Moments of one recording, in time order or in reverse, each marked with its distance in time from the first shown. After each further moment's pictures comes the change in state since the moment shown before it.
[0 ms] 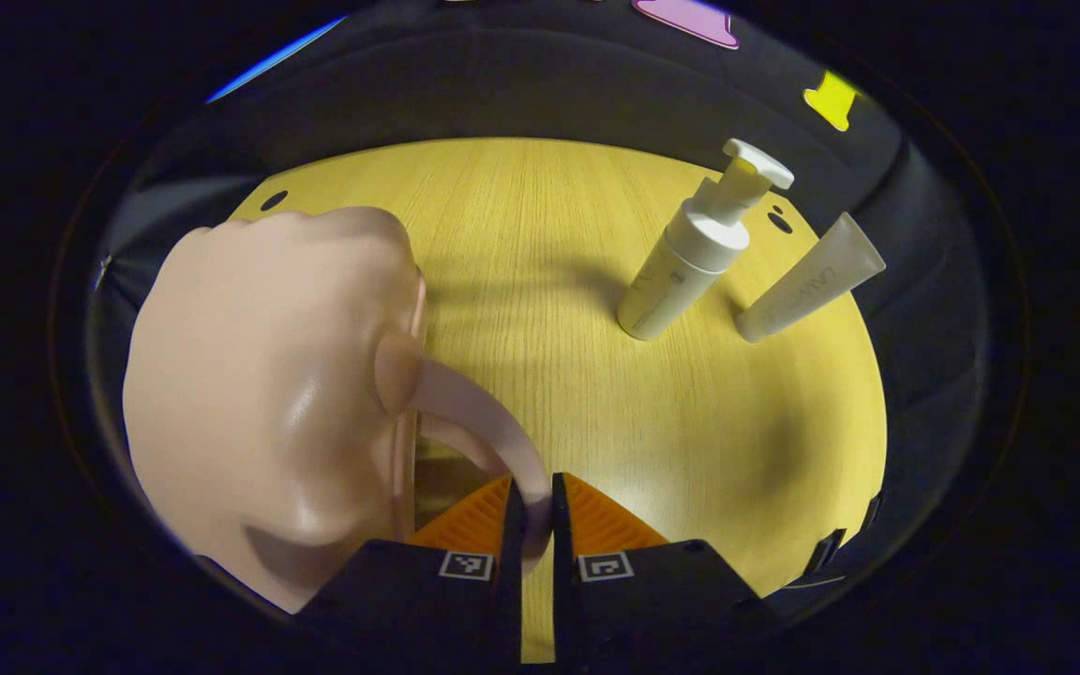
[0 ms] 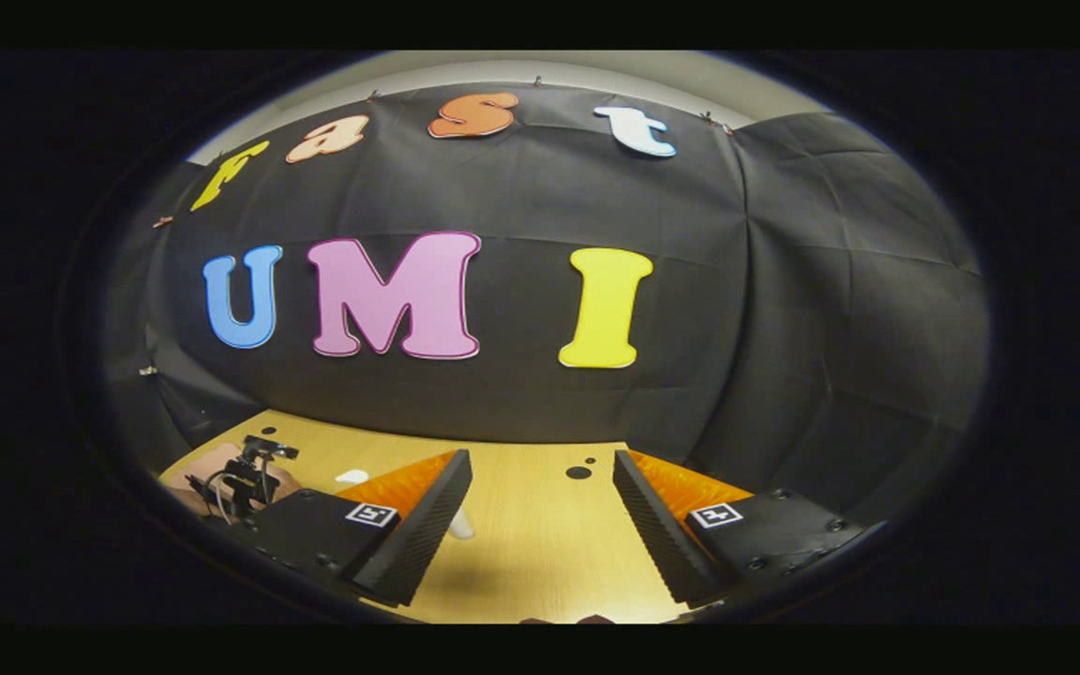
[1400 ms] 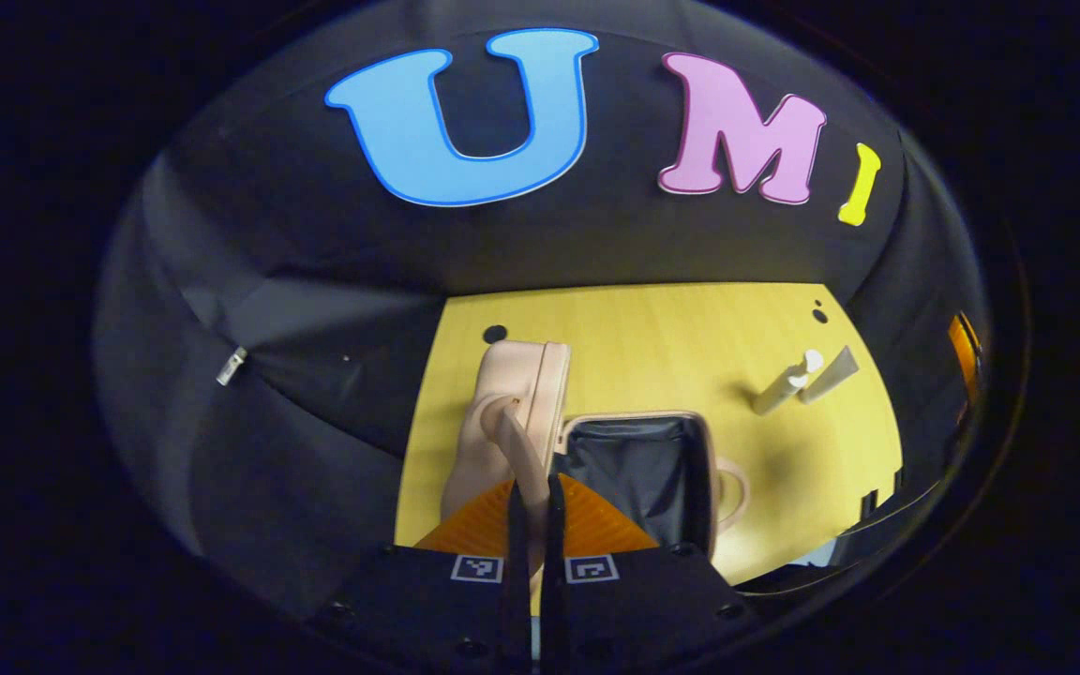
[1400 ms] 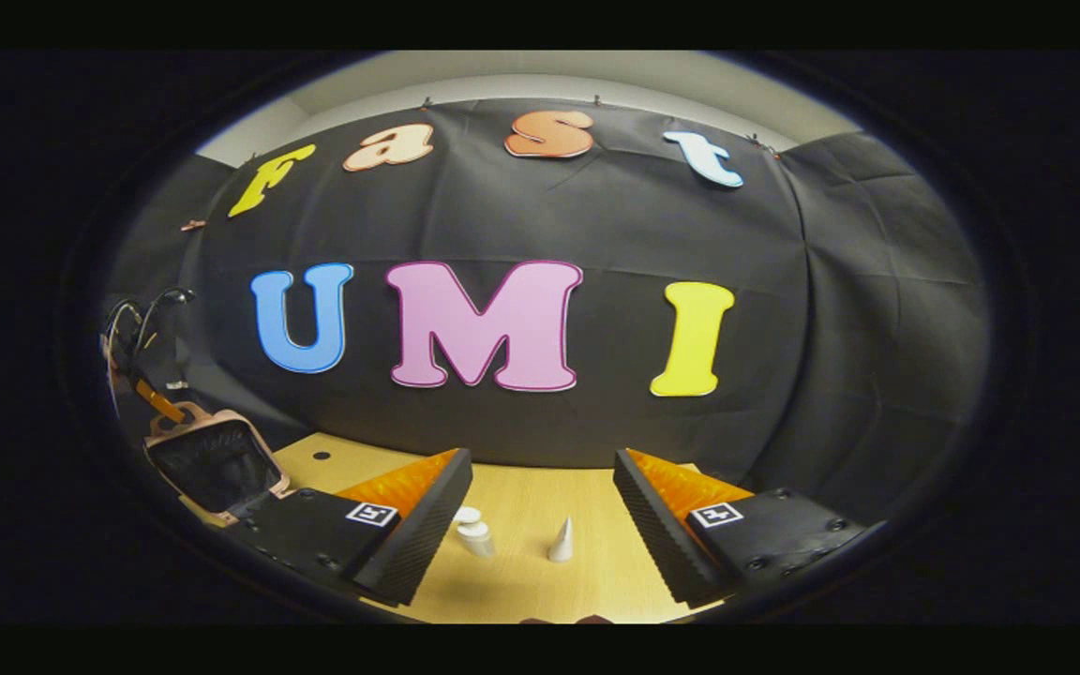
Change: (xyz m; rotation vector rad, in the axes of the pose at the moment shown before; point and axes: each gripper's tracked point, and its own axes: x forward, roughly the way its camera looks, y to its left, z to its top) left arm -0.308 0.319 0.103 0.124 -0.251 0.351; right arm -0.008 0.152 0.035 -0.012 -0.098 0.107
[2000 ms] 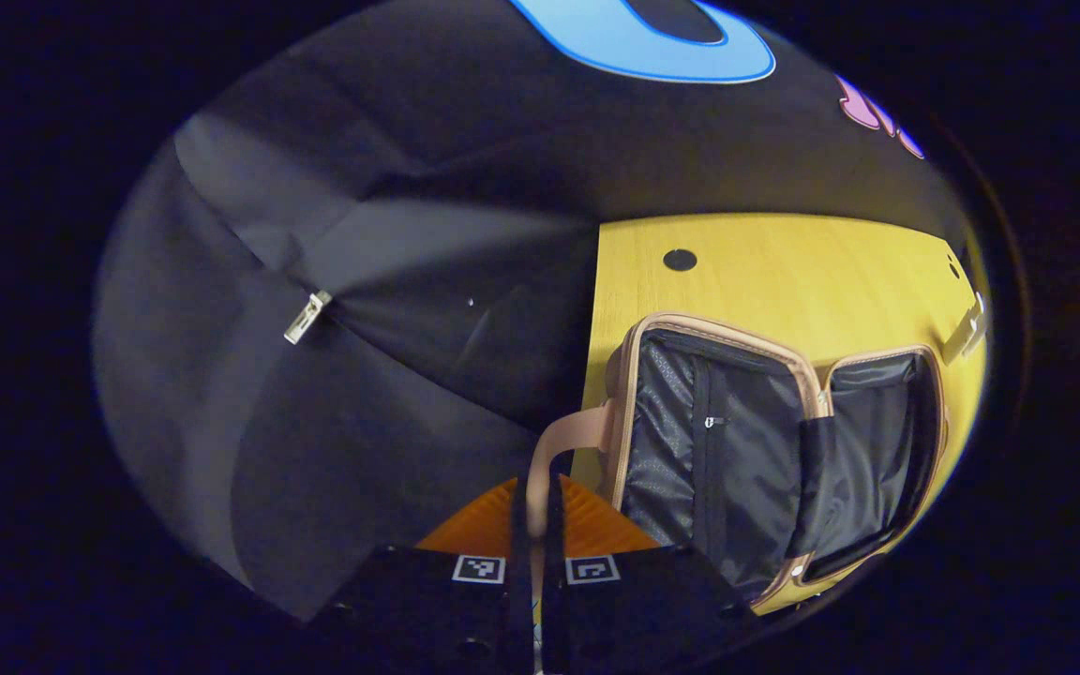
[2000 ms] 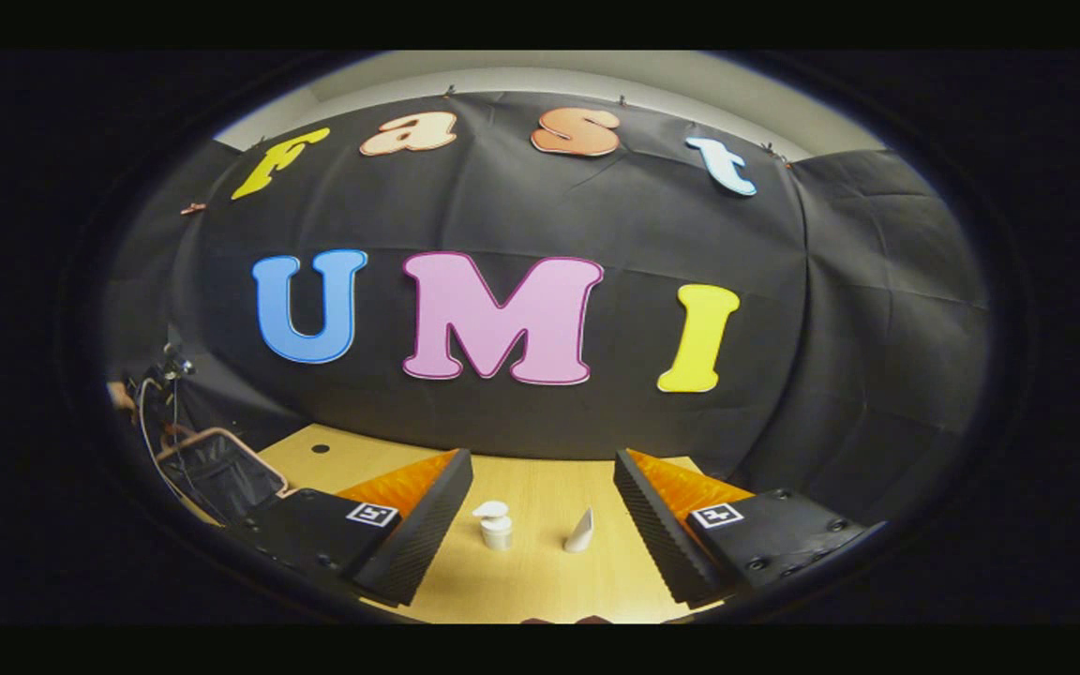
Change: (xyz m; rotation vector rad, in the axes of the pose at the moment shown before) left arm 0.172 0.174 -0.123 -0.059 0.191 0.209; right arm -0.014 0.049 0.002 -0.017 0.054 -0.065
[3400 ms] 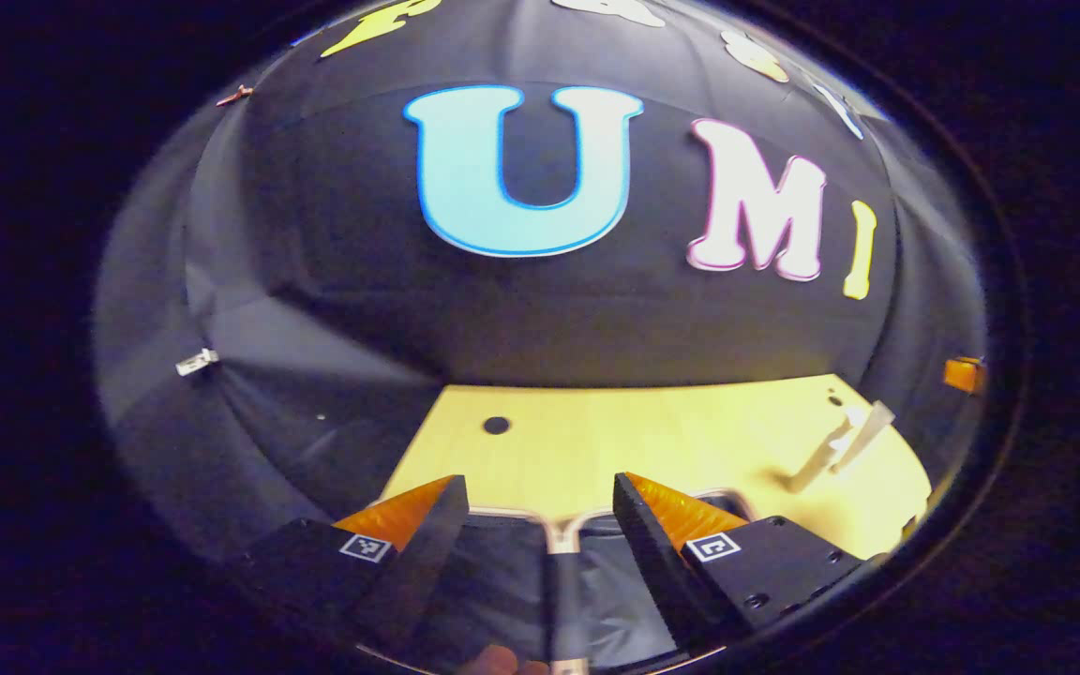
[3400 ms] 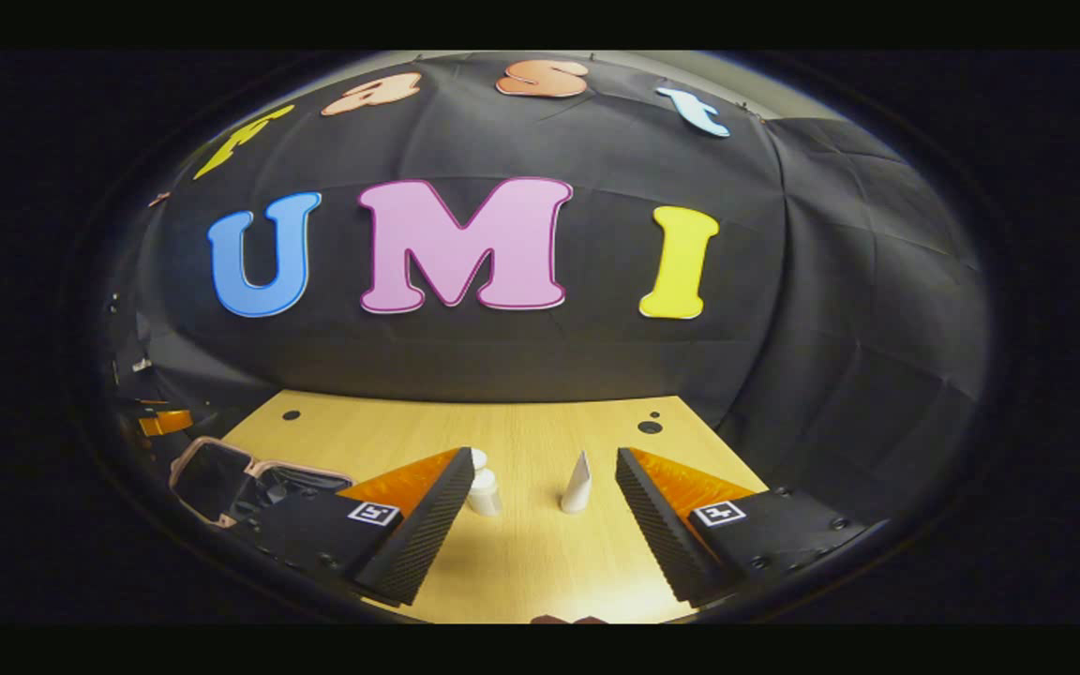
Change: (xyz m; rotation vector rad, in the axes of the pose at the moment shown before) left arm -0.215 -0.255 0.102 -0.155 -0.671 -0.556; right arm 0.034 -0.020 -0.110 0.022 0.201 -0.072
